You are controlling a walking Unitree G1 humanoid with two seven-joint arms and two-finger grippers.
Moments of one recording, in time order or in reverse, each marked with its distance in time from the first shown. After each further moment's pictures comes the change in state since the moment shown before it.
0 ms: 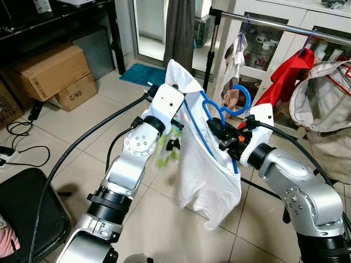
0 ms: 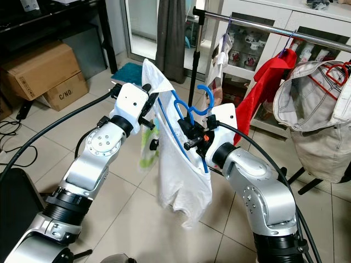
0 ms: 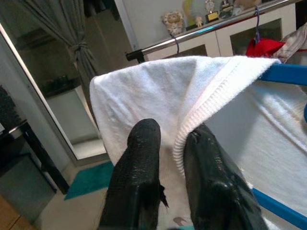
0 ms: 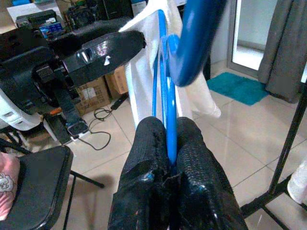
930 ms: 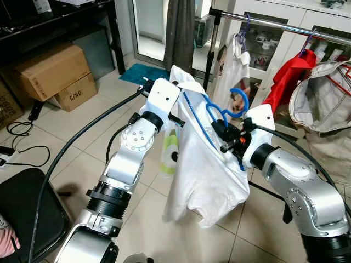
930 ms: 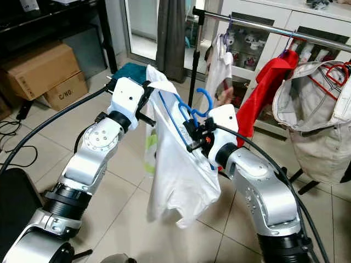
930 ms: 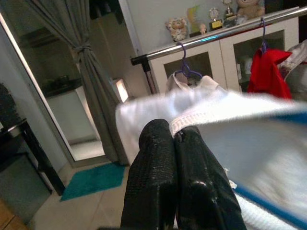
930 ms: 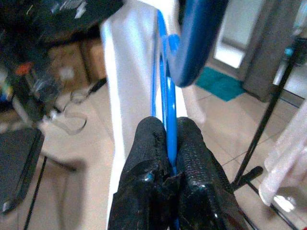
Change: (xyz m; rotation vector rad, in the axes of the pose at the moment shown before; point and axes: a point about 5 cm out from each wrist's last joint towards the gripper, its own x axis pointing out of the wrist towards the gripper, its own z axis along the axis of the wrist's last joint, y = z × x) left arm 0.005 0.010 0.005 -0.041 -0.026 0.015; right arm -0.005 -0.005 -0.004 -0.182 0.093 -0.026
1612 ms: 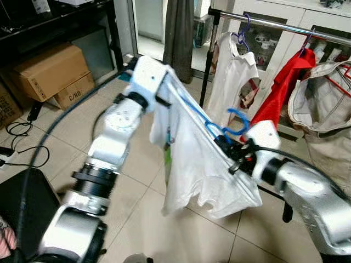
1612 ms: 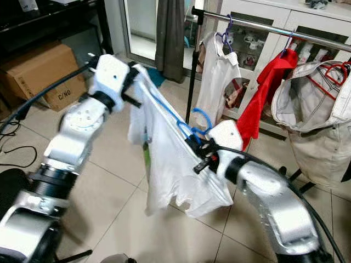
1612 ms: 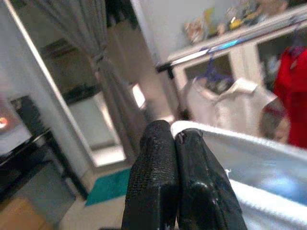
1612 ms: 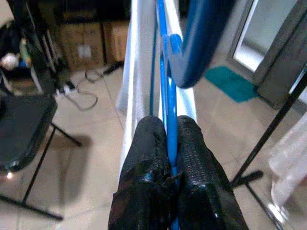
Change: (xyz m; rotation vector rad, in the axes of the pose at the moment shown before) left arm 0.007 0.051 0.010 0.091 0.018 0.063; right arm -0.024 -0.001 -0.012 -0.067 0.001 0.084
